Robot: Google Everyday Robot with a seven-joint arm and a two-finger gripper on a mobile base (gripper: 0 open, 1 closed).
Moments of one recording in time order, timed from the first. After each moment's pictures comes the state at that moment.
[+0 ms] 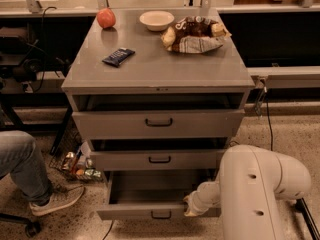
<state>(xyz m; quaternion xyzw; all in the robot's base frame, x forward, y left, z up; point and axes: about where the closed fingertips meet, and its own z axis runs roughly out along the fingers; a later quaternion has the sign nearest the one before) 0.529 -0.140 0.161 -0.71 0.68 0.07 0.15</state>
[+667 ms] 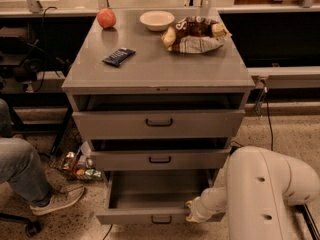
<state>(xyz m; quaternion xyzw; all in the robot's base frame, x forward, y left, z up) 0.499 -0.147 0.162 -0.70 0.69 0.08 0.15</state>
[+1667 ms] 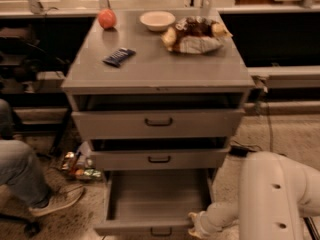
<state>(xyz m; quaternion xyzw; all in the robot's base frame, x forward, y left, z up) 0.426 -0.153 0.154 -0.66 0.73 0.12 0.14</state>
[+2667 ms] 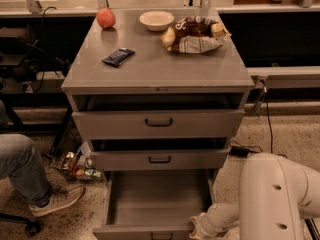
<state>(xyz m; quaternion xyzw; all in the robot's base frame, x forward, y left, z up) 0.429 -0.152 0.154 -0.66 0.73 0.12 0.14</state>
